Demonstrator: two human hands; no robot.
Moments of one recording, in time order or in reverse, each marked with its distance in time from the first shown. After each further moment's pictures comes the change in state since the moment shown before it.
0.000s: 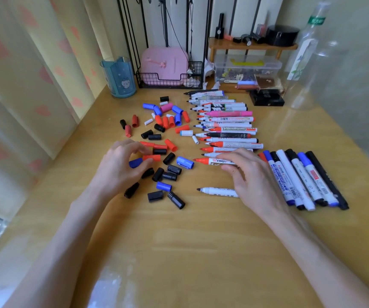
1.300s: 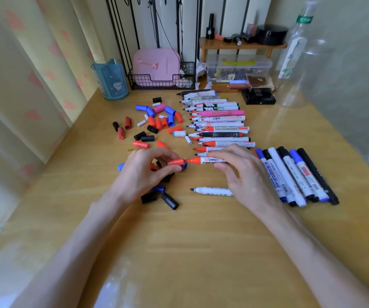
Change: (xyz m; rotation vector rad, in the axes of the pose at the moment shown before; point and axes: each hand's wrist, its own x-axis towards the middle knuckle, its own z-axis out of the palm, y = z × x) left_hand 0.003 0.053 0.020 -0.303 -0.067 0.204; right_hand 0.003 0.000 -0.004 0.052 0.036 -0.077
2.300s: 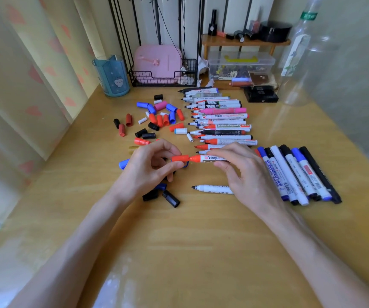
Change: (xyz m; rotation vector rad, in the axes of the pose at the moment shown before) left_hand -0.003 0.005 0.005 -0.362 -0.045 -0.091; right_hand -0.001 -0.004 -0.001 0.016 0.002 -0.029
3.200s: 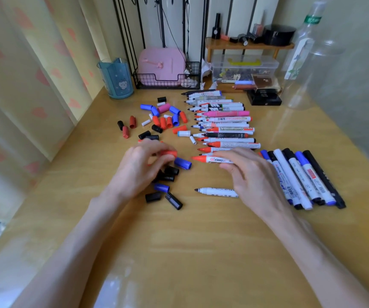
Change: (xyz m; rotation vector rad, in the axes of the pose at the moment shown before) left_hand 0.005 -0.013 -0.018 0.484 0.152 0.171; right_hand 0.000 -0.004 -0.005 -0.057 0.019 0.011
